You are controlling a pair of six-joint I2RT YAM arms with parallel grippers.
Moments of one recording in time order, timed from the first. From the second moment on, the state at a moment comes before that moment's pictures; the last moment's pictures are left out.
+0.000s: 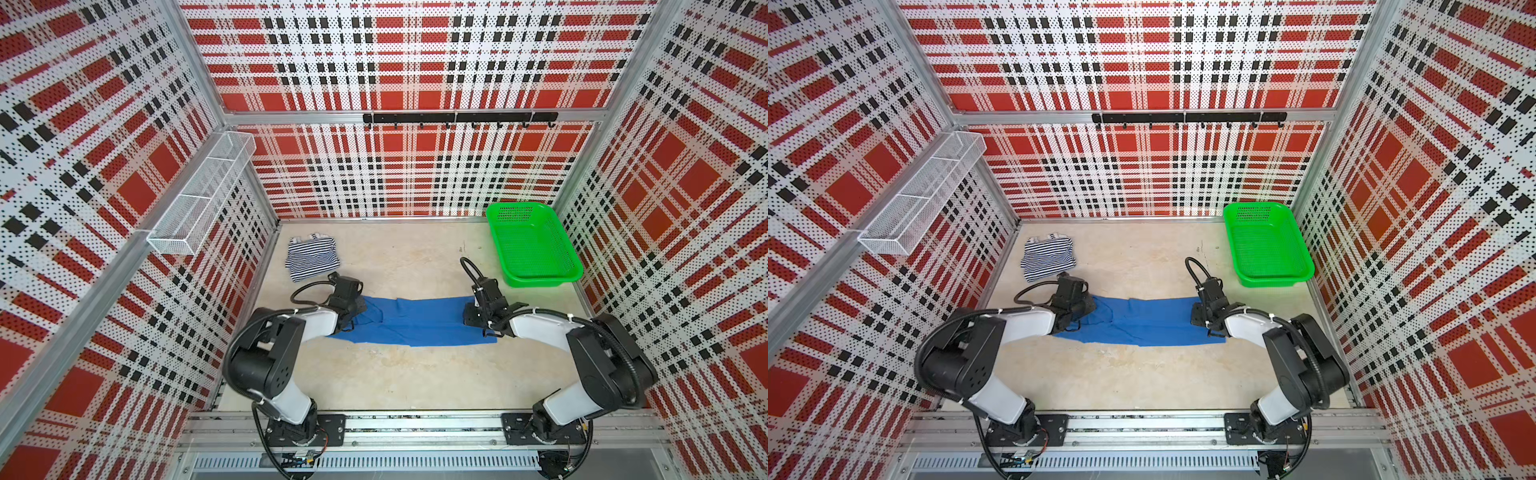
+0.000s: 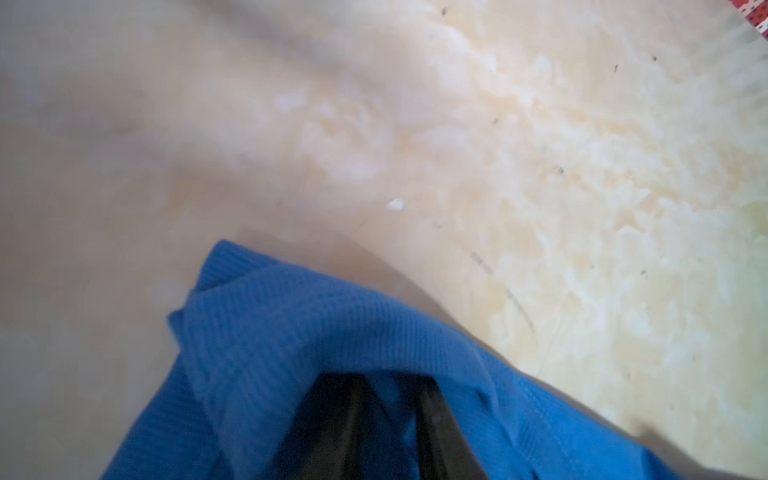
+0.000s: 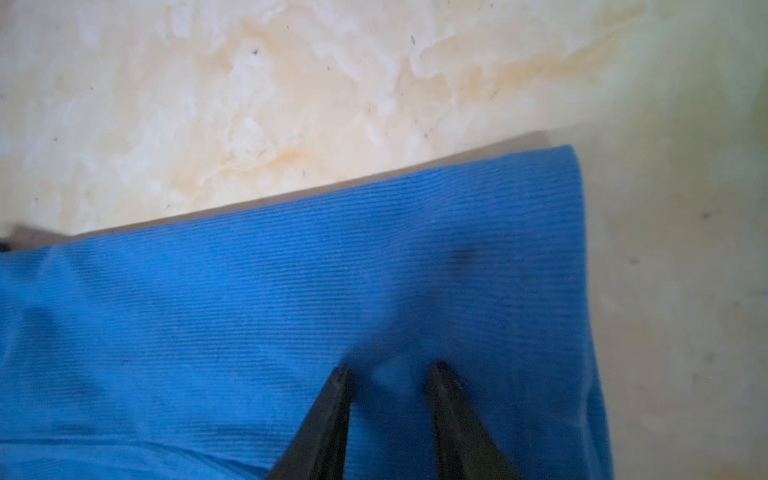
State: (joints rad) left arm -0.33 1.70 0.72 0.14 -0.16 -0.73; right arm 0.49 1.51 0.64 -0.13 0.04 0.59
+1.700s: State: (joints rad) left arm -0.39 2.32 1.74 -0.13 0.16 -0.42; right arm 0.77 1.21 0.59 -0.37 0.00 0.98
